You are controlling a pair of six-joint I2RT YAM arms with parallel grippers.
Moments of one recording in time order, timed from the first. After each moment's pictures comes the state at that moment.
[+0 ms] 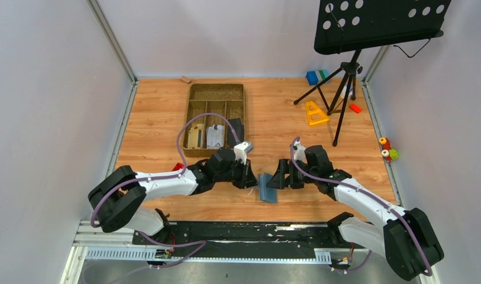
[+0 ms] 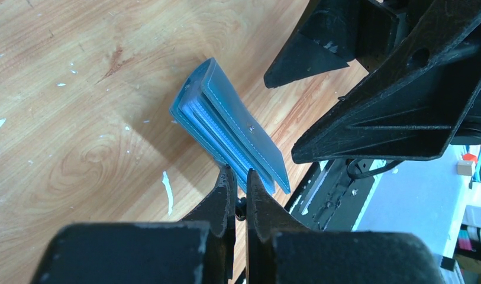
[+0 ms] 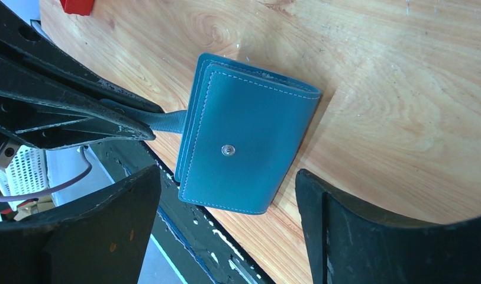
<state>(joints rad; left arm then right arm) -0.93 1.41 0.61 0.26 0.28 -0.61 0.48 1.05 0.42 -0.14 -0.54 0.52</state>
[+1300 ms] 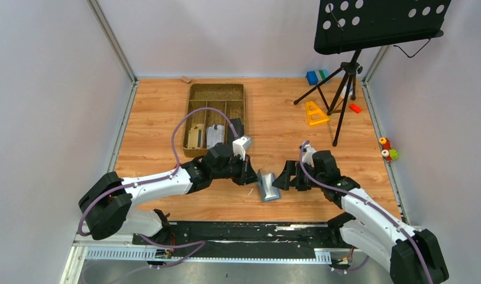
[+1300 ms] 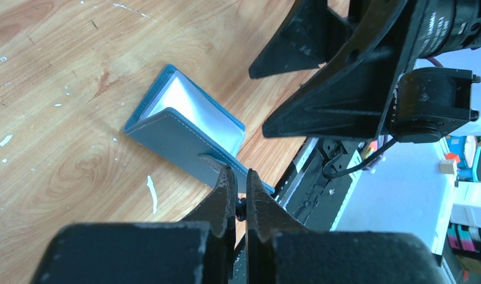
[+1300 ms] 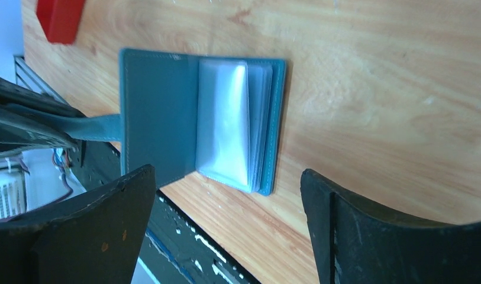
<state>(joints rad) -0.93 1.32 0.67 0.16 0.29 -0.61 0.43 0.85 0.35 -0.18 -0.44 0.54</state>
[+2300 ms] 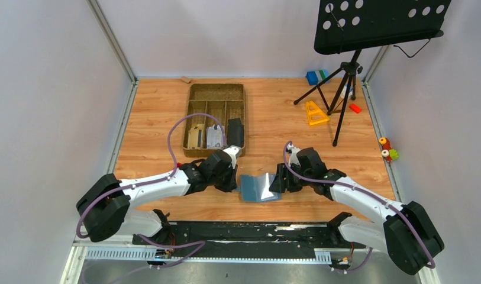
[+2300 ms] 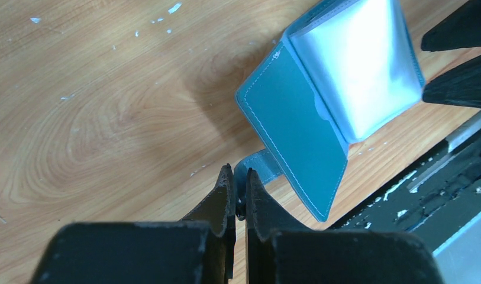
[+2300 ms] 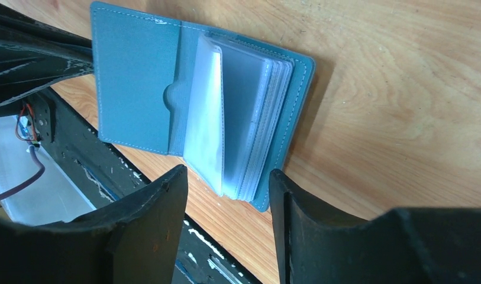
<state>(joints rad) -0.91 1.29 0.64 -0.19 0.03 -0.51 0.58 1.09 0.44 -0.20 -0.39 0.49</state>
